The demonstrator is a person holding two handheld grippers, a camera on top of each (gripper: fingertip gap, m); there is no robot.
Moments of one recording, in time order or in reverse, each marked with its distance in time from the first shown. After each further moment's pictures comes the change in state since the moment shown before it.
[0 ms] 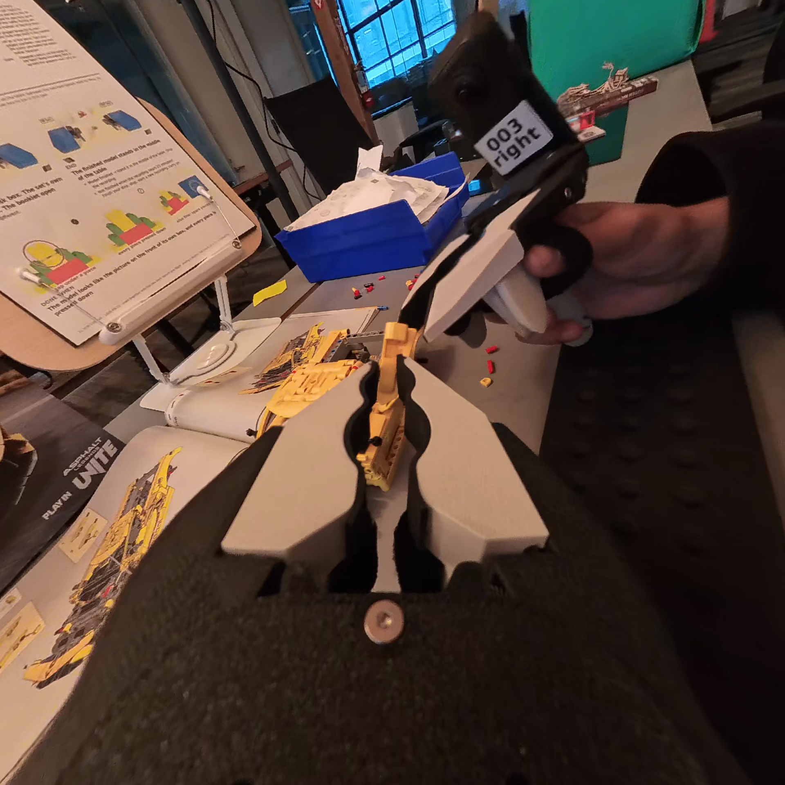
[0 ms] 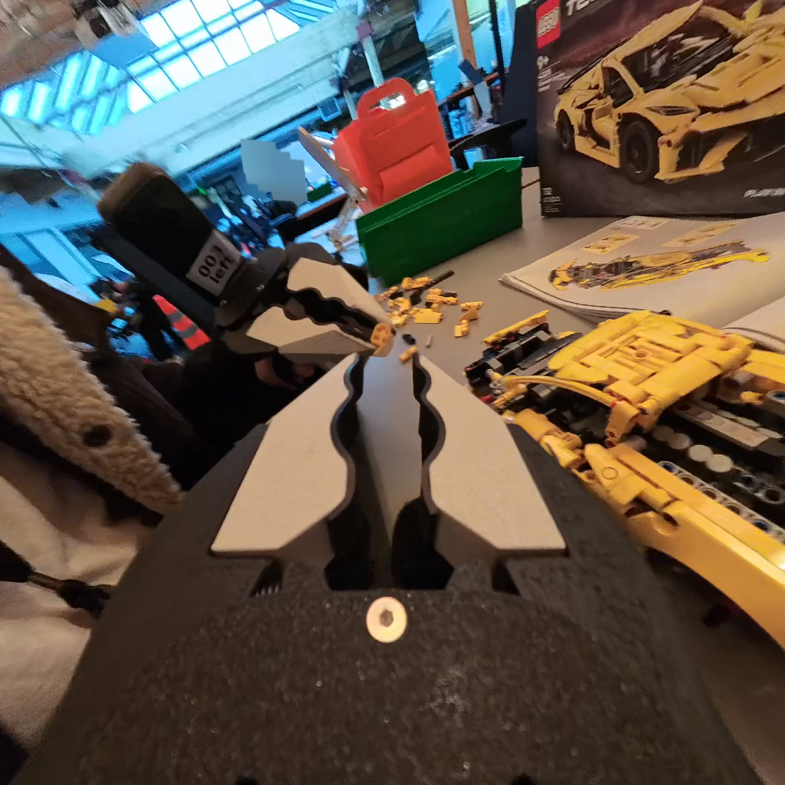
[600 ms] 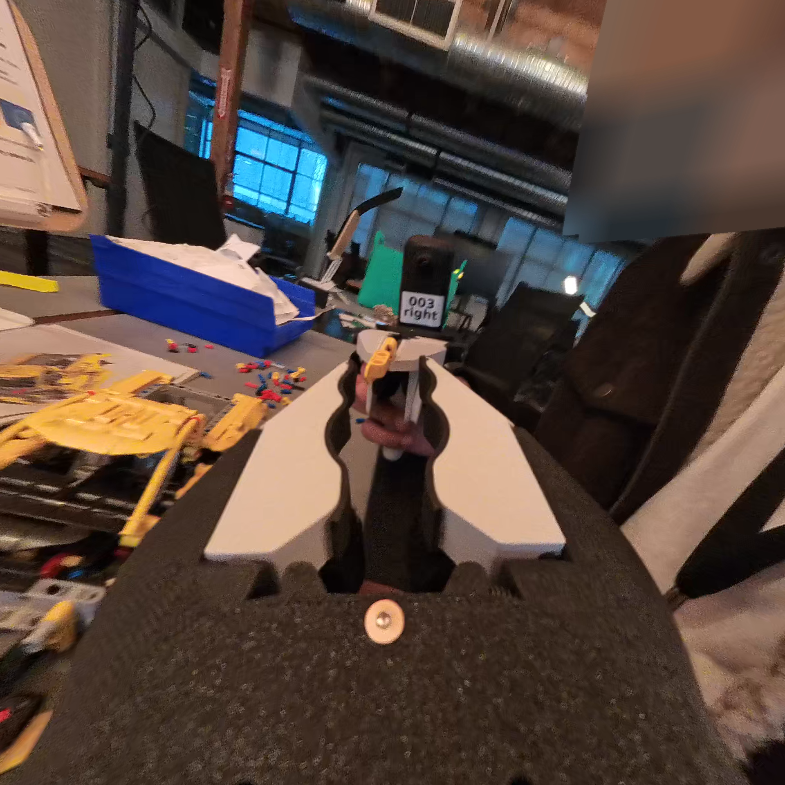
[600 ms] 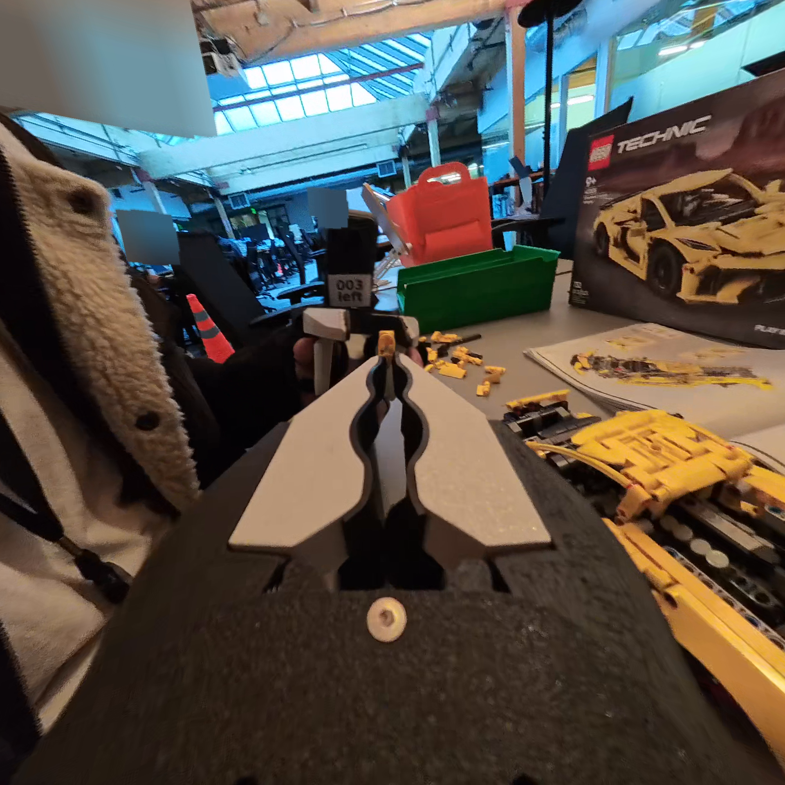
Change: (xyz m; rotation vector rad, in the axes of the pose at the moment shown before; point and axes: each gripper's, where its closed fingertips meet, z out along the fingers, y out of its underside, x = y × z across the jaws) left arm 0.012 -0.048 -0.015 0.360 0.386 -0.690; right arm -0.032 -0.024 -0.014 0.124 -0.112 -0.187
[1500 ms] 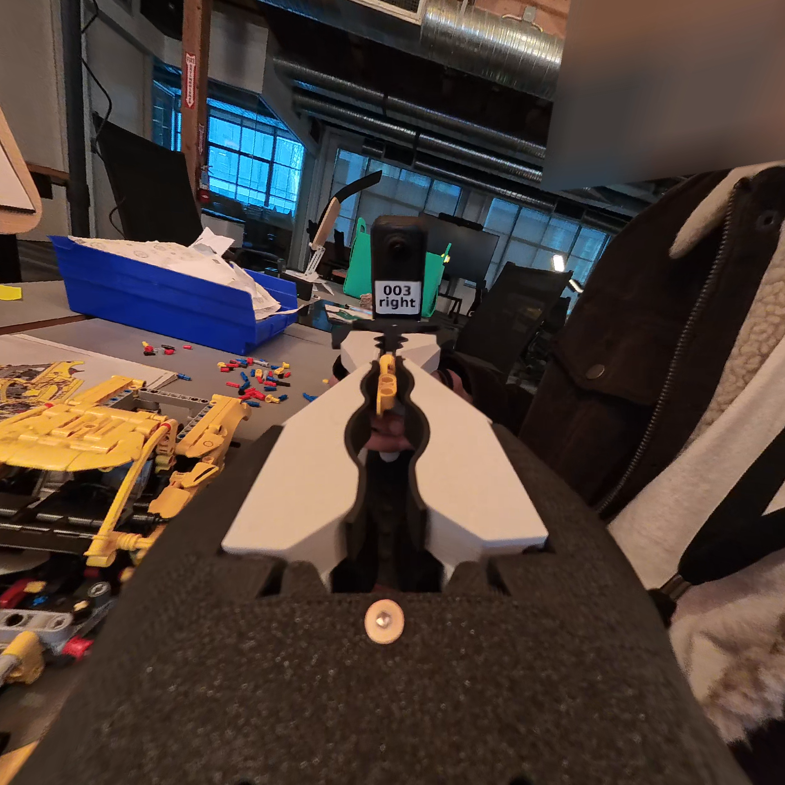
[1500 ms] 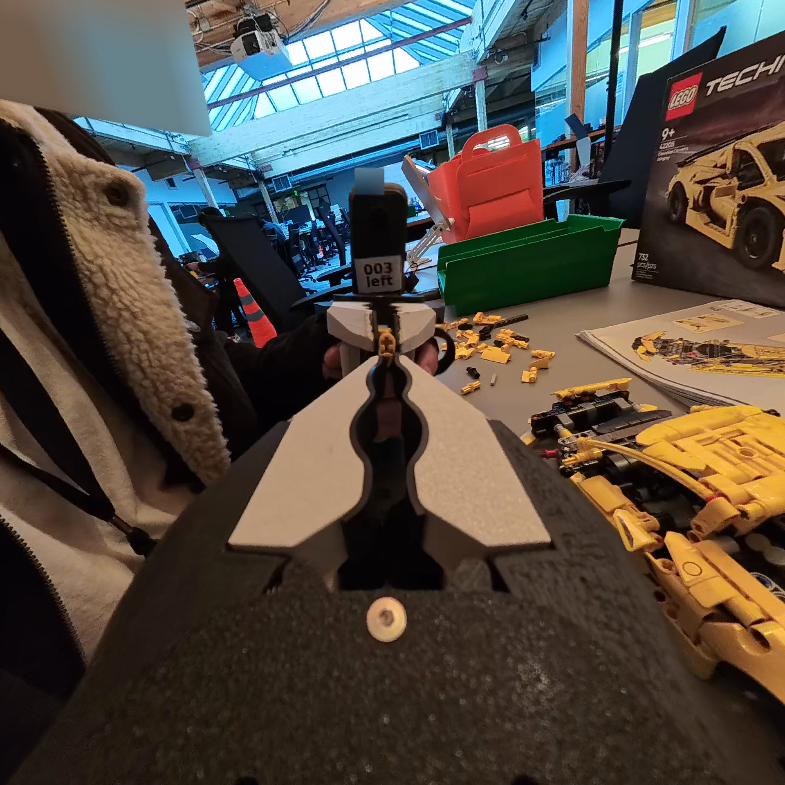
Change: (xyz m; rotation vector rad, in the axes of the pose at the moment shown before) left arm 0.012 0.010 0.006 -0.038 0.041 0.051; right arm -0.017 0.011 0.010 -0.057 -0.102 0.054
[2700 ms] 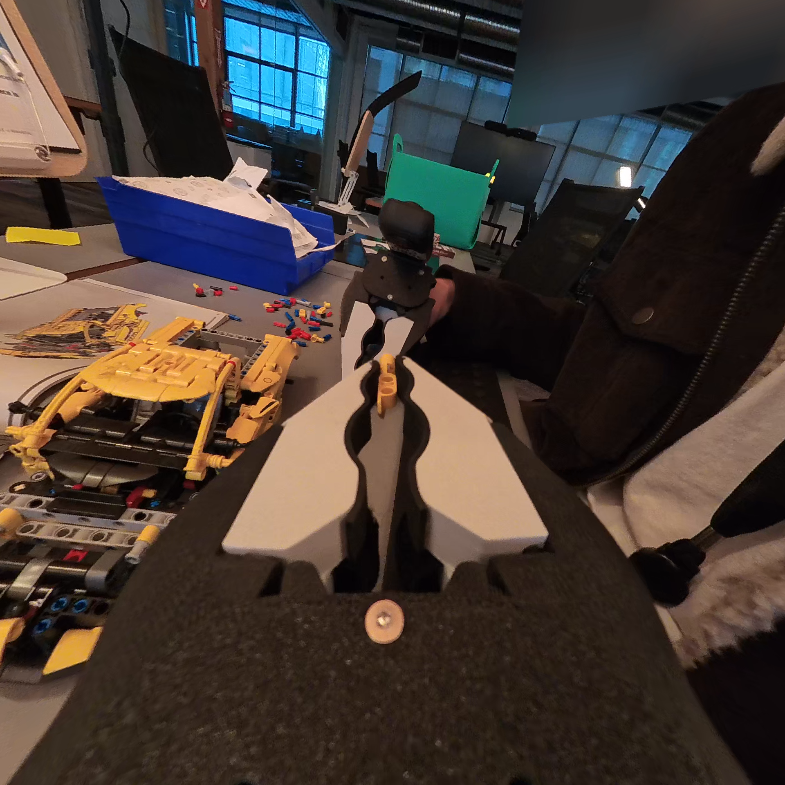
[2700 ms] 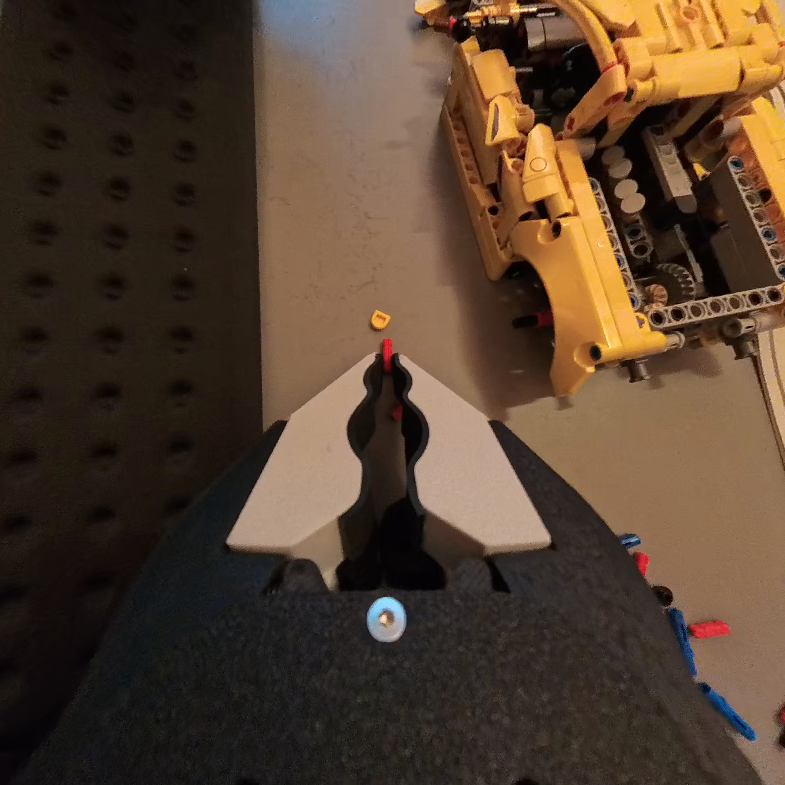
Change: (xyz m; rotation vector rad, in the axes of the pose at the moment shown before) left arm -0.025 0.022 -0.020 -0.180 -0.087 0.056; right arm 0.083 0.124 -0.125 -0.873 0.179 -0.262
